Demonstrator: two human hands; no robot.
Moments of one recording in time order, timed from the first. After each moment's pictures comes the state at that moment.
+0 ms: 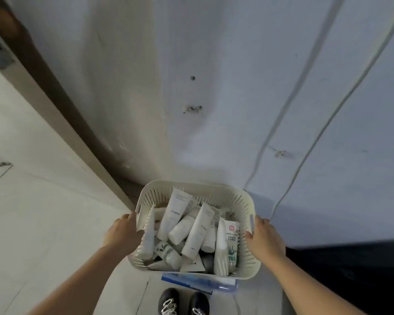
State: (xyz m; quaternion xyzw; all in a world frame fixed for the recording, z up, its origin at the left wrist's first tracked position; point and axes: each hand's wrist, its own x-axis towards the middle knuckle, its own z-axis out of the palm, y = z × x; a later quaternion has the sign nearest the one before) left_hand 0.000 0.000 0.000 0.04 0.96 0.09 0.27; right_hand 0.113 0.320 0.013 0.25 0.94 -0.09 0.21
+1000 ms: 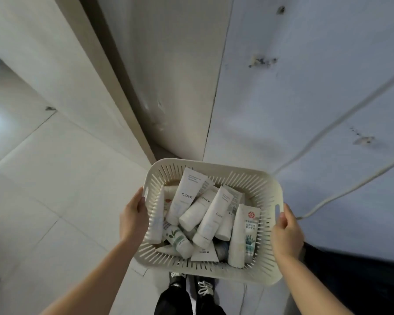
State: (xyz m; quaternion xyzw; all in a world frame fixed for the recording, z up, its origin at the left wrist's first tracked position) left_hand 0.055 -0.031 -0.044 -0.27 0.85 0.43 0.11; right_hand 0.111 0.280 -0.027 0.43 0.82 -0.38 0.00
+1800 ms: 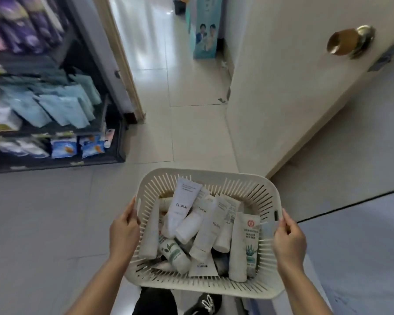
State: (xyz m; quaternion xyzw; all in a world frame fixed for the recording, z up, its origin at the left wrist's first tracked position) left_hand 0.364 -0.169 0.061 -0.58 0.65 0.45 -0.19; right_hand 0.139 0.061 0.071 0.03 0.89 -0.43 0.16
